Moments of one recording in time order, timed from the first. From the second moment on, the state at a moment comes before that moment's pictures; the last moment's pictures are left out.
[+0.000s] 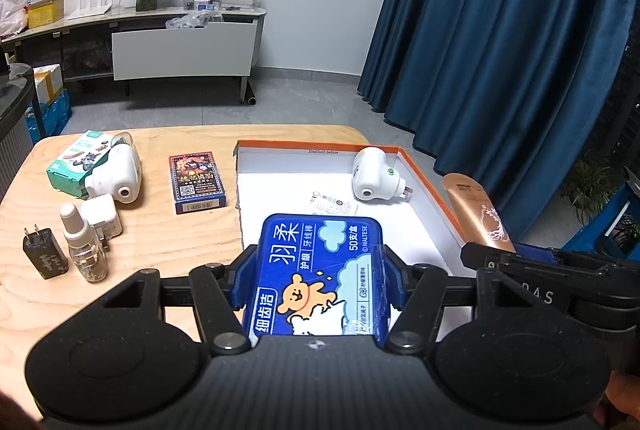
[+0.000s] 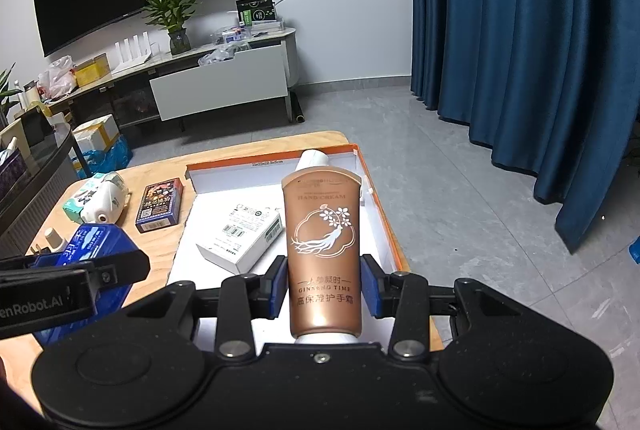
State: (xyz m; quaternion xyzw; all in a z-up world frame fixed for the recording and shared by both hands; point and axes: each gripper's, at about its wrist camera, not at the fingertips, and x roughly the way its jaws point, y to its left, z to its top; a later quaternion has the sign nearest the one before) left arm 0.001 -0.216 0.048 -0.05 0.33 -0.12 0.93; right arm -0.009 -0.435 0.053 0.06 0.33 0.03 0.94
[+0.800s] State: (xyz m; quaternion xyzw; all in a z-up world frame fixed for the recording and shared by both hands) left arm -0.002 -0.215 0.050 -0.05 0.33 -0.11 0.94; right arm -0.010 -0.431 0.052 0.05 0.33 0.04 0.94
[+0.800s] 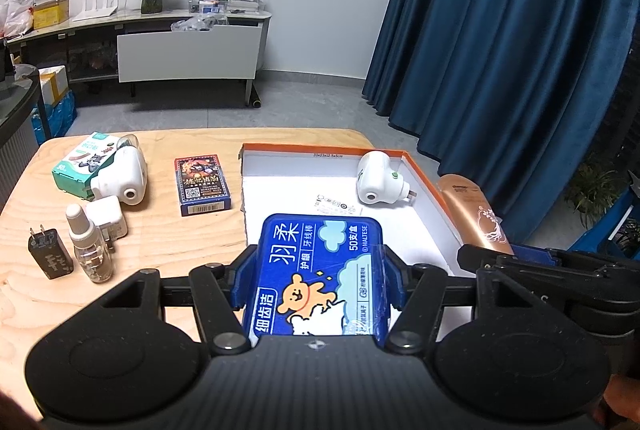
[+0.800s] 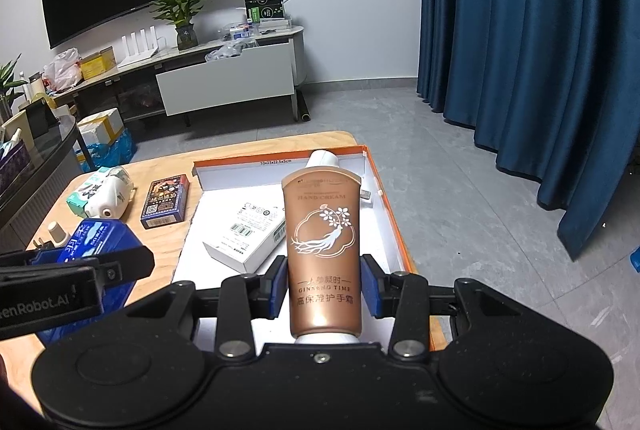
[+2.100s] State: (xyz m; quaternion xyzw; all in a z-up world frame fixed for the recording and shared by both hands) left arm -0.005 -0.220 0.058 -0.03 0.33 -0.10 0.94; right arm -0.013 -0.432 0.060 0.05 0.32 0.04 0.94
